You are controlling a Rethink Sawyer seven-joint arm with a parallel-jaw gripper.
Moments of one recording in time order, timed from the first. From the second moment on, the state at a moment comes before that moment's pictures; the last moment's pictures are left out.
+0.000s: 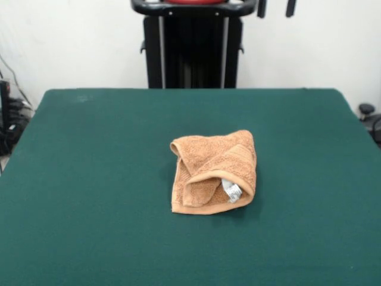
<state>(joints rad) 0.05 -1.15 -0.06 2.20 0.01 0.50 1.57</state>
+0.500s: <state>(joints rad) 0.07 -0.95 -0.06 2.00 0.02 0.52 1.57</state>
